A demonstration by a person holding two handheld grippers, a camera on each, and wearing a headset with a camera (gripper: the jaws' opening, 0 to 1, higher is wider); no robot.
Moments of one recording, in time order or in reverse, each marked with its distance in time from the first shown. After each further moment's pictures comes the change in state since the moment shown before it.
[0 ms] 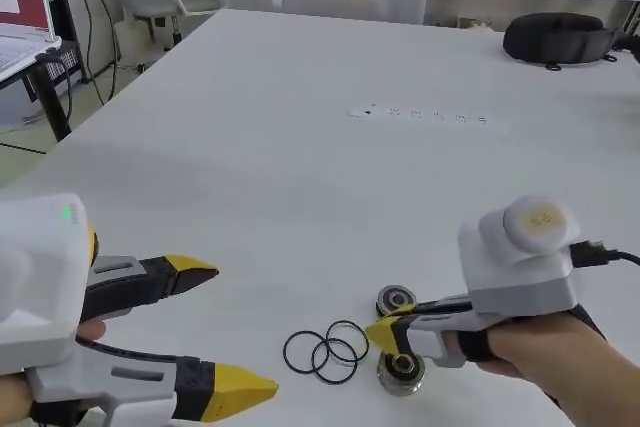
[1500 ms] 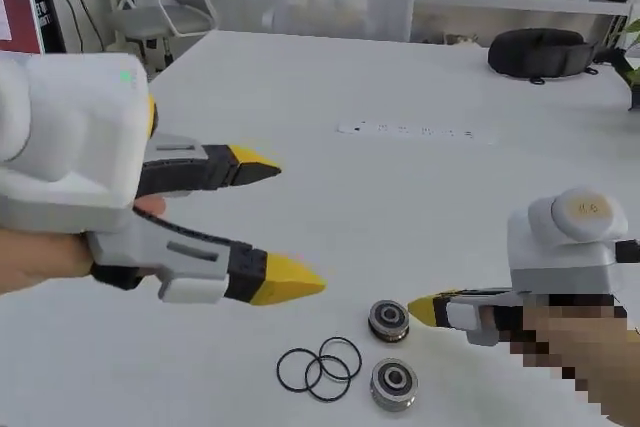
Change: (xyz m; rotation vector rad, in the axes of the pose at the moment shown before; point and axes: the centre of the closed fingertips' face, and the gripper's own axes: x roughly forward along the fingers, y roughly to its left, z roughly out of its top) left arm 0.021 0.001 0.119 0.355 -0.087 -0.090; right arm -0.033 -0.060 0.010 0.168 -0.111 -0.156
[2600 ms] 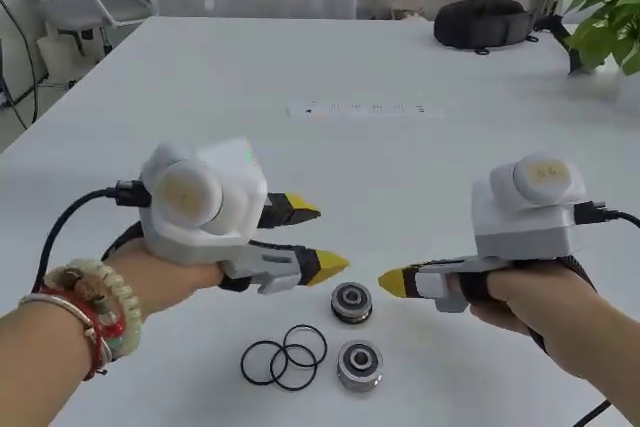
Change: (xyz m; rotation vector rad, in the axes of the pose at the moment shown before) left arm 0.121 0.008 -0.075 -0.059 0.053 -0.008; right arm -0.004 -0.011 0.002 0.033 -0.017 -0.025
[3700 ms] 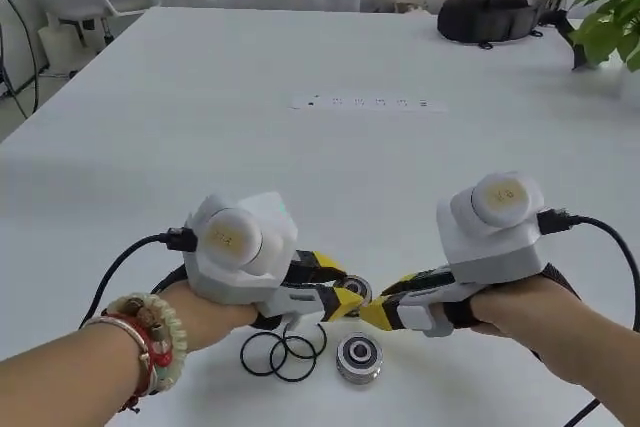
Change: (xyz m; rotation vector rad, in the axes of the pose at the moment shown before) left arm 0.029 -0.031 -0.044 -0.071 0.067 -0.088; right arm 0.016 0.016 -0.026 -0.231 0.119 0.043
